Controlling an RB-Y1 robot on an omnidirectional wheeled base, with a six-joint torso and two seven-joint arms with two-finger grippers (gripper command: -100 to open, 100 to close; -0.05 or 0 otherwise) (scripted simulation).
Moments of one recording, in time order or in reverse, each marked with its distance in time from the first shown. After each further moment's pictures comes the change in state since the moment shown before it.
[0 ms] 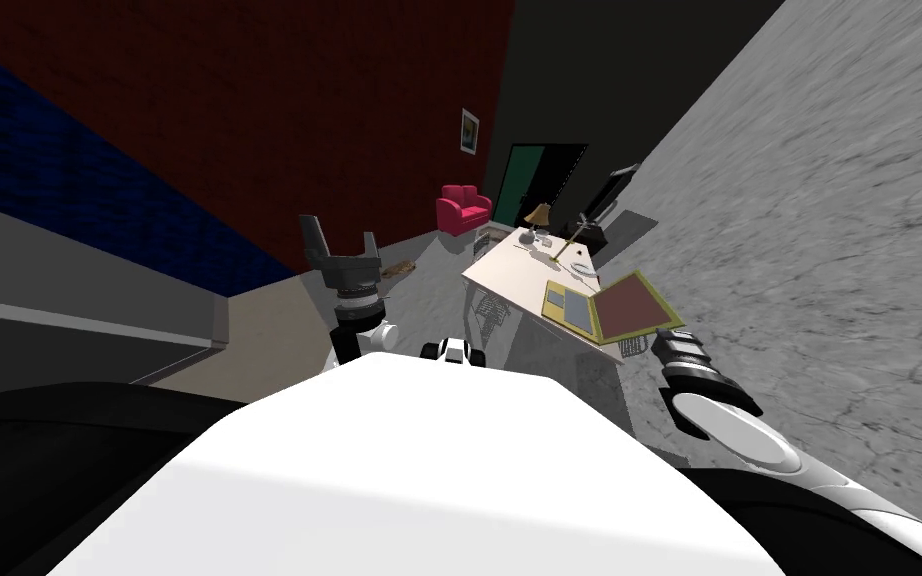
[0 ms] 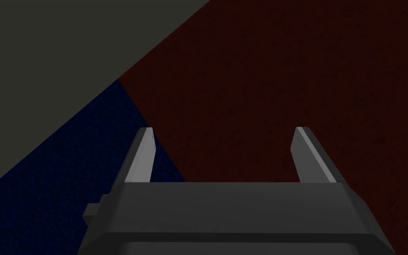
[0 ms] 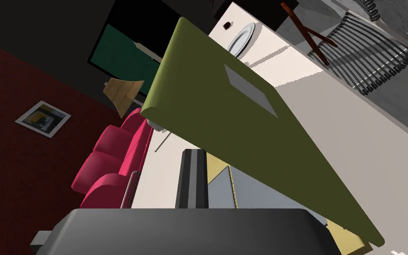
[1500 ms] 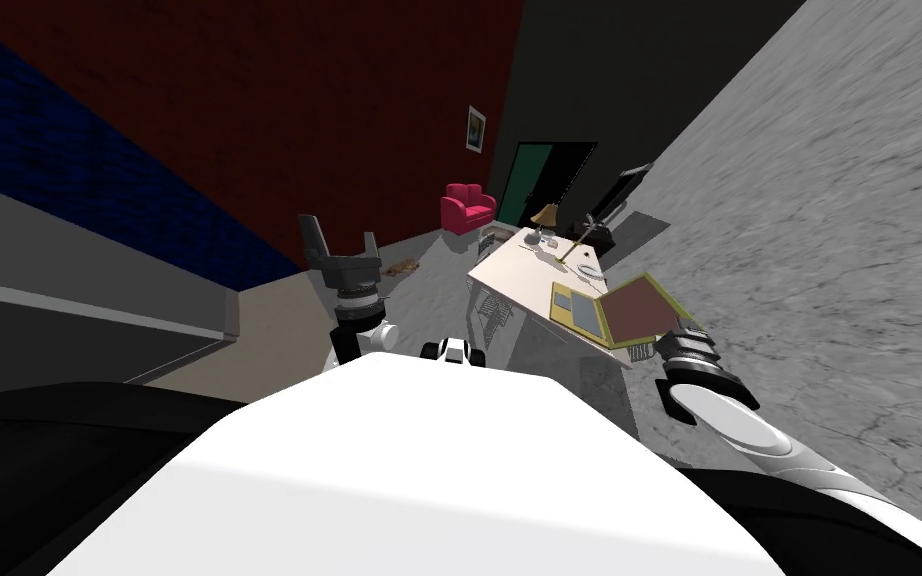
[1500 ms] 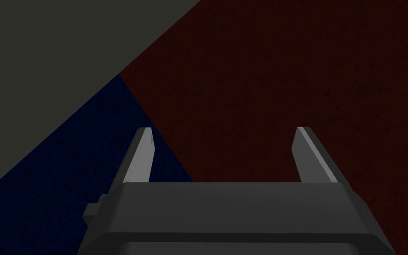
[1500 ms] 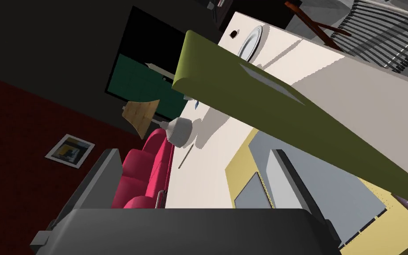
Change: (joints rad) left arm 0.000 0.000 0.000 0.000 0.000 0.000 0.000; right arm -0.100 0.055 -0.021 0.051 -0.077 -0.048 -0.037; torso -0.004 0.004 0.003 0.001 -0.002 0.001
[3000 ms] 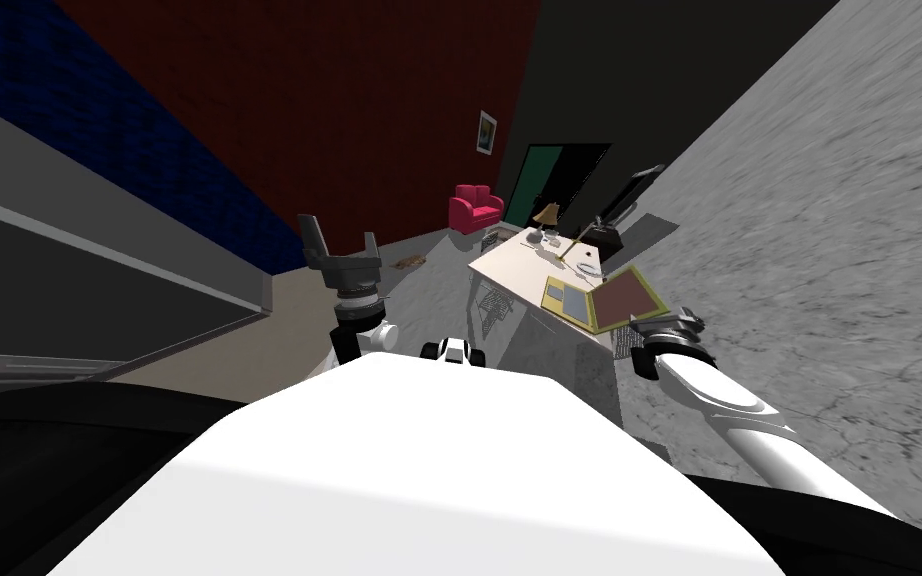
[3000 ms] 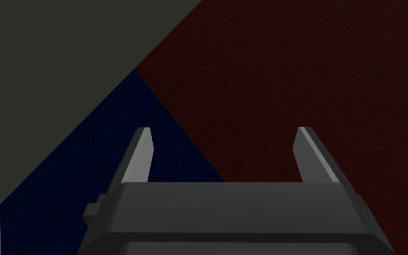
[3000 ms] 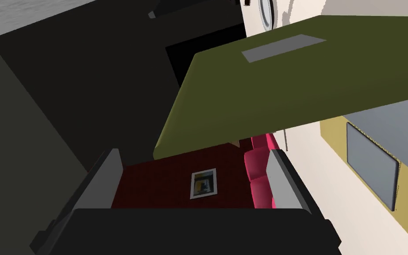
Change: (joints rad) left arm 0.000 0.000 0.000 0.000 0.000 0.000 0.000; right arm -0.281 0.141 -0.062 0.031 -0.280 -0.183 -0.254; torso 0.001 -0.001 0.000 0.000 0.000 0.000
